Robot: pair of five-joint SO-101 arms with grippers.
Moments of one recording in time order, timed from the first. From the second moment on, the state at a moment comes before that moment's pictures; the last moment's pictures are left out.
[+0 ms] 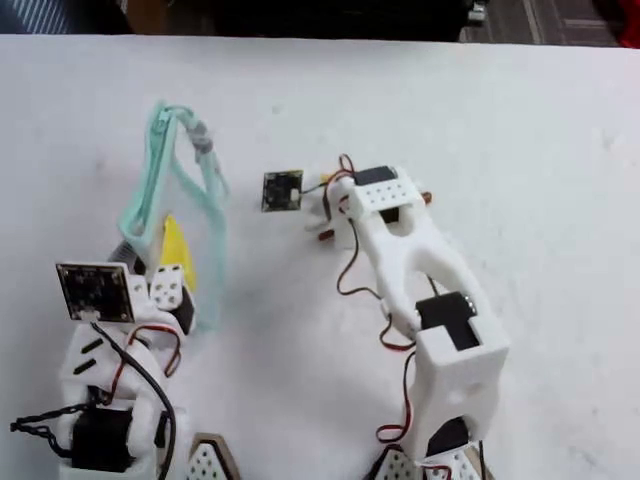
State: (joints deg) left arm -1.1 -103.5 75.7 49.2 5.7; right arm -18.4 20.9 11.1 56.2 74.3
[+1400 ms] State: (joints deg) left arm 14.0 -103.6 74.1 49.2 5.7; right arm -12.3 -6.7 9.5 65.1 63.8
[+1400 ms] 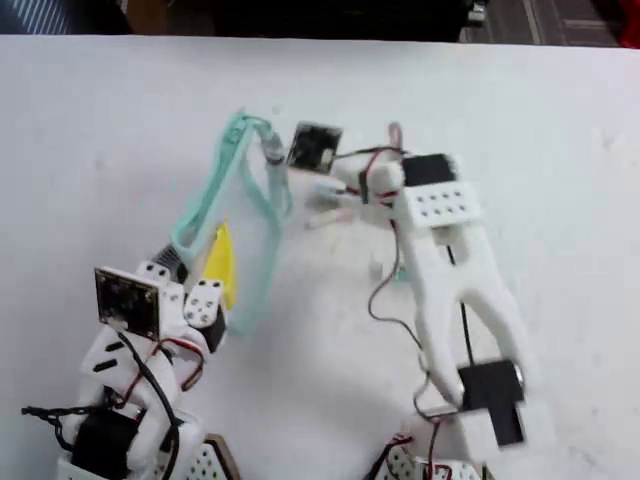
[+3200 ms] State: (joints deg) left arm 23.1 -104.3 76.9 53.8 3.2; right arm -49.2 -41.5 -5.4 60.3 8.7
